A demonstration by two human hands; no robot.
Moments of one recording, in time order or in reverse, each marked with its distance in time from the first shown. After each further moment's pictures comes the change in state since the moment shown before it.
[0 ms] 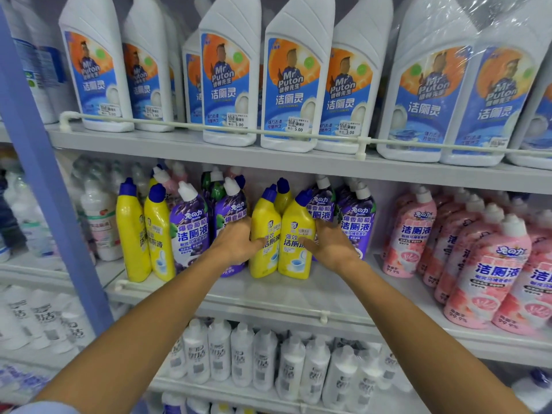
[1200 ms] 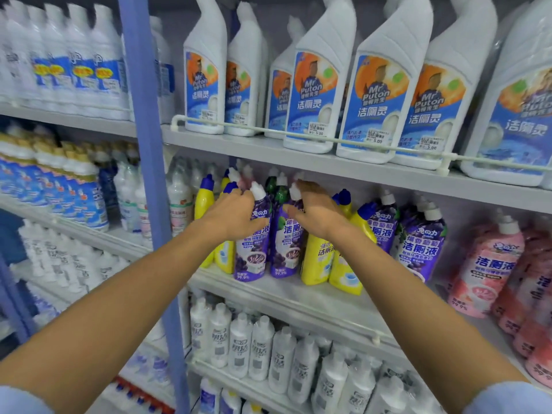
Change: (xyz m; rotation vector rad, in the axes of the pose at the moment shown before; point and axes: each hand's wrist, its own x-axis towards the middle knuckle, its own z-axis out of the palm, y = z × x) left_hand -0.066 -0.043 -0.123 0.462 0.138 -0.059; right_hand 0.027 -0.165 -0.022 -0.005 0.095 -0.476
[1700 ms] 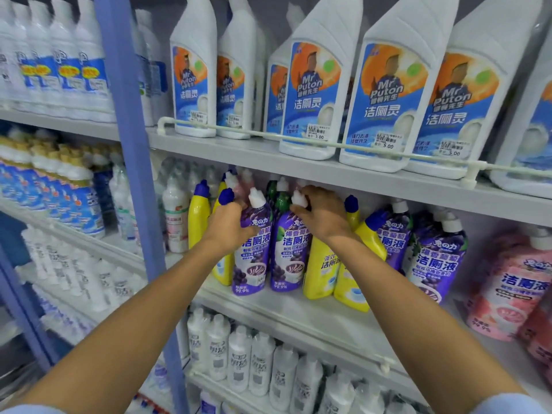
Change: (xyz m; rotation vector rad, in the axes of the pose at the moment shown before) left_hand 0.039 -0.017 0.052 -0.290 0.212 -0.156; right_hand 0.038 0.033 0.024 0.011 0.189 0.010
